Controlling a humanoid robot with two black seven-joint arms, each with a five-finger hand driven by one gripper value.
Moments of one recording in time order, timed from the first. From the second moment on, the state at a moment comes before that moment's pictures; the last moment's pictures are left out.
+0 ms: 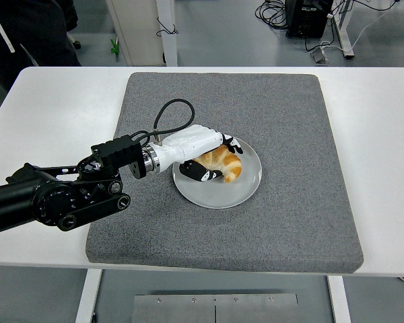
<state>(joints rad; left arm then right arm) -1.02 0.29 -0.06 -1.12 1.46 0.26 -0.18 -0.09 0.00 -0.01 0.12 -0.11 0.02 0.41</state>
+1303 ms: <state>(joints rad) -1.05 0.30 -0.02 -1.14 1.35 0.24 -0.18 -0.09 0.00 -0.01 0.12 -0.11 0.02 0.41</state>
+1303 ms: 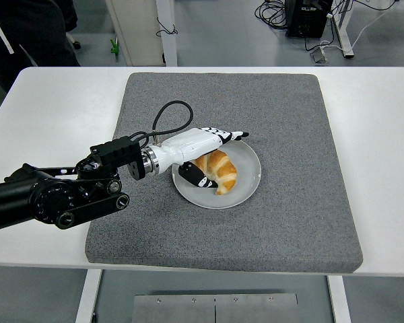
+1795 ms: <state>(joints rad) -1.08 0.34 -0.06 -1.18 1.22 0.14 -0.20 -0.09 0.00 -0.01 0.12 -0.11 0.02 0.41</state>
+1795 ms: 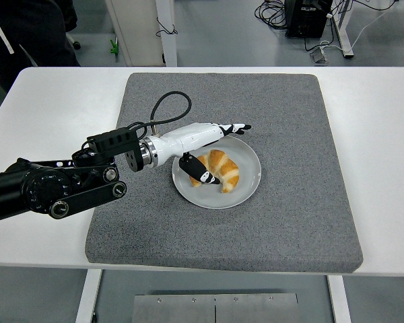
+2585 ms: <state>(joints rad) -1.00 0.39 -0.35 -1.19 0.93 0.06 -0.22 -0.09 0.00 -0.01 0.12 -0.11 0.02 0.41</state>
